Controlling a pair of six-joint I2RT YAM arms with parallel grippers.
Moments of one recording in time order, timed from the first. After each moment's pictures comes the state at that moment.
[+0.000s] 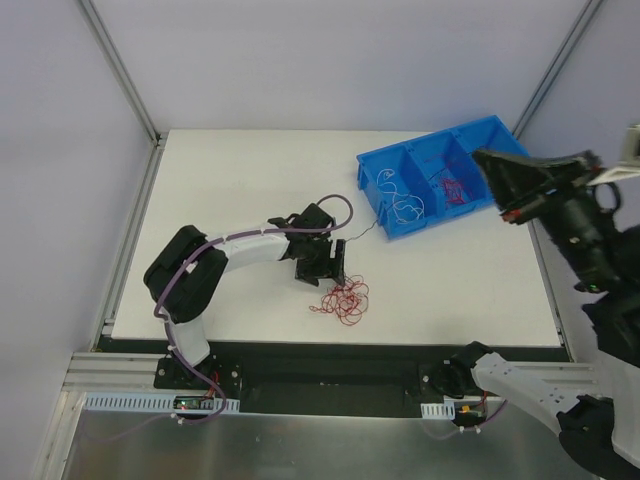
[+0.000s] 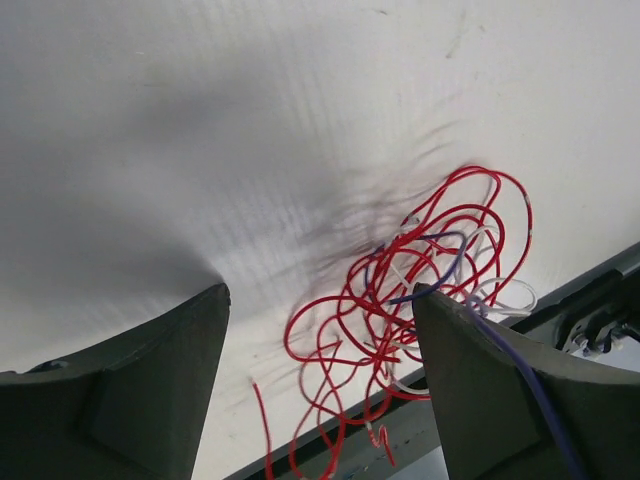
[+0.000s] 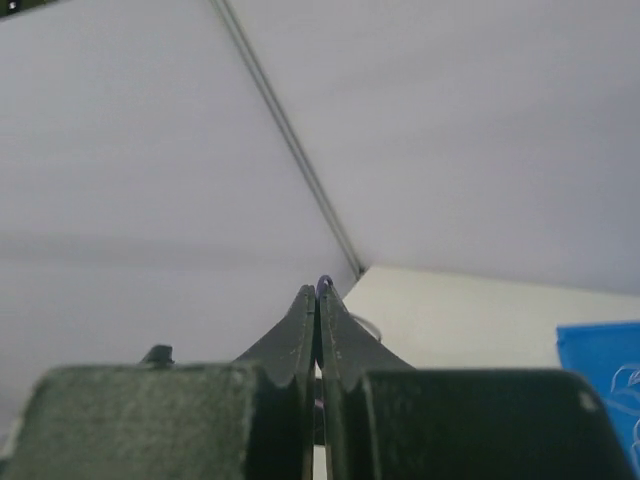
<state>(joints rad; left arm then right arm) -0.75 1.80 1.10 -0.44 0.26 -0.66 0.61 0.85 1.65 -0.52 -0.03 0.49</state>
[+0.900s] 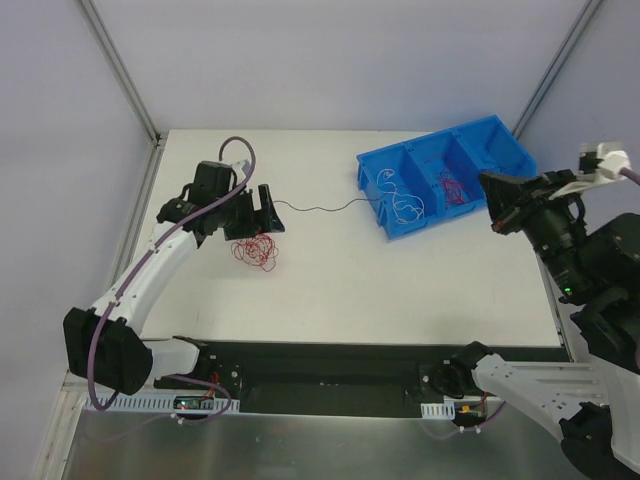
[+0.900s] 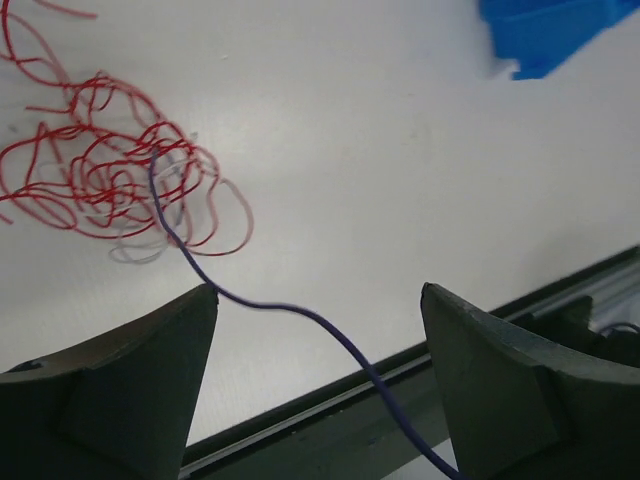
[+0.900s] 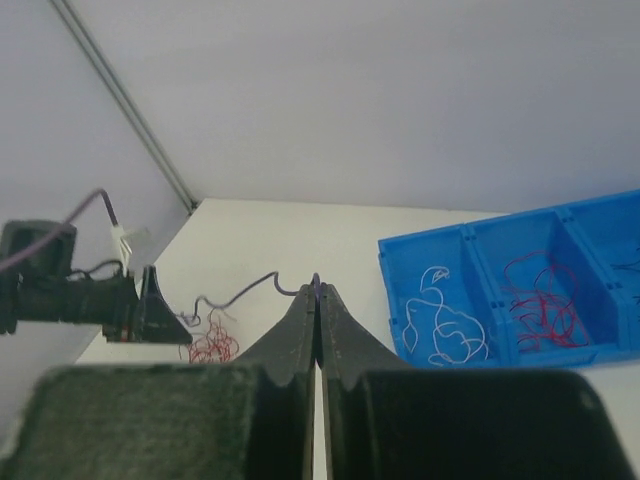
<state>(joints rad) -0.30 1.29 1.09 -0.70 0.26 -0.49 0.61 0.80 1.64 -0.73 0.26 0.22</state>
